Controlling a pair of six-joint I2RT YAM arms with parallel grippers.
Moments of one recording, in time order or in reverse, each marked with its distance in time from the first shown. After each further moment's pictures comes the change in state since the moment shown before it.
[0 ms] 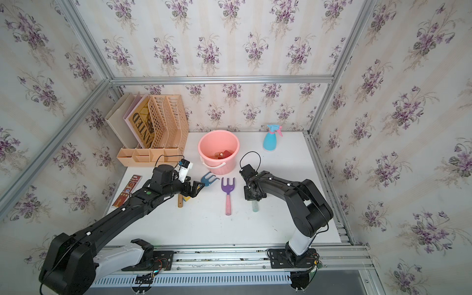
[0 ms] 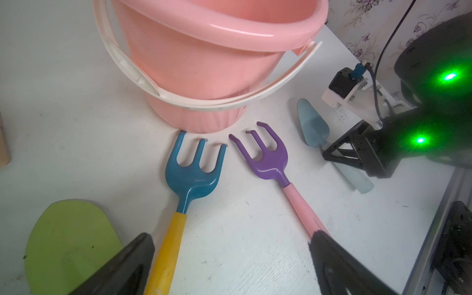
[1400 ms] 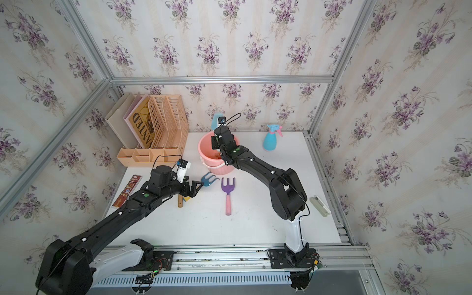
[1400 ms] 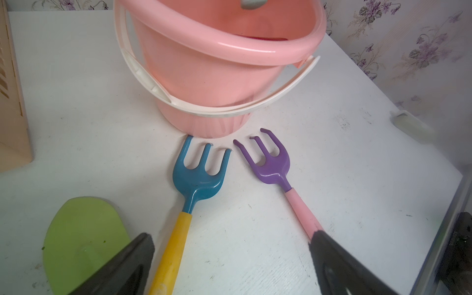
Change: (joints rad) left arm -0.008 -0.052 -0.011 -0.006 -0.046 -0.022; right arm 0.112 0.308 0.713 0.576 0.194 -0.179
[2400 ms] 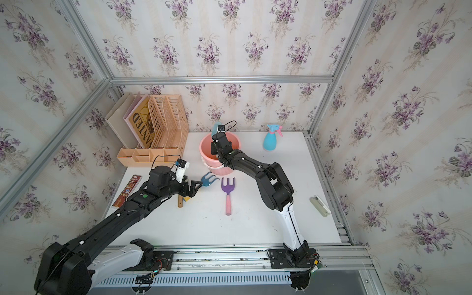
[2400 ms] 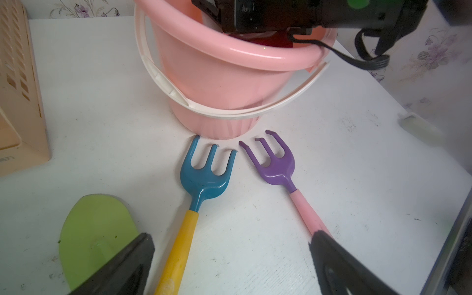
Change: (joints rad) left arm 0.000 -0.019 0.000 -0.013 -0.026 0.005; right arm -0.024 0.192 0.050 0.035 -0.038 0.075
